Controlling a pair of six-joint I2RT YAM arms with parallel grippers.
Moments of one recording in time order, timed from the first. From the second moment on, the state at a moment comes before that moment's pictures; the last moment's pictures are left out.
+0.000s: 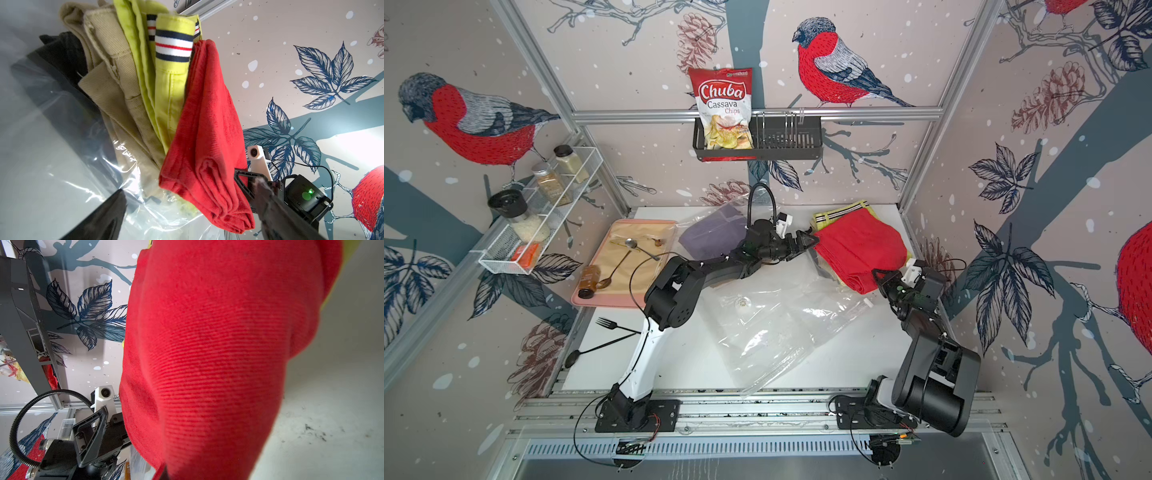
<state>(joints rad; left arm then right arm) -0.67 2.36 1.69 0.46 0.62 -1.03 -0.43 1.33 0.51 0.25 -0.78 0.73</state>
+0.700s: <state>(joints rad) -0.69 2.52 1.93 0.54 0.66 -1.18 -0.43 1.32 0.51 0.26 -0.79 0.73</state>
